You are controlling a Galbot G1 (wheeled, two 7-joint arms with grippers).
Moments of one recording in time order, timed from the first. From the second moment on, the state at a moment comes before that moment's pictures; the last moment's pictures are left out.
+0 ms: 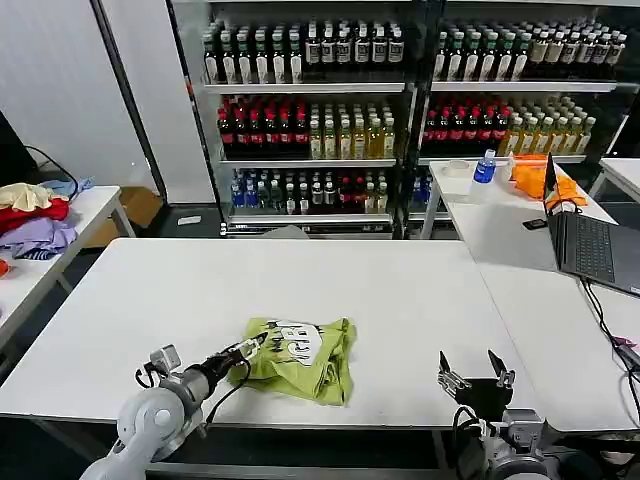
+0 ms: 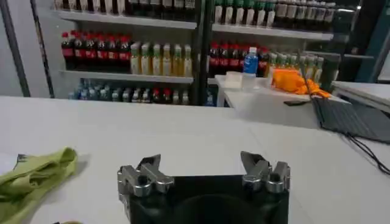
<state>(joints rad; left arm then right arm) 1.13 -1.06 -0.32 -1.81 -1.25 0.56 -0.29 -1.58 1.24 0.53 2.28 0.29 -0.48 0.27</state>
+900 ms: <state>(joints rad) 1.12 -1.09 -0.36 -1.79 -1.40 0.54 -0.25 -1.58 1.24 0.54 2.29 0.29 -0.49 0.27</state>
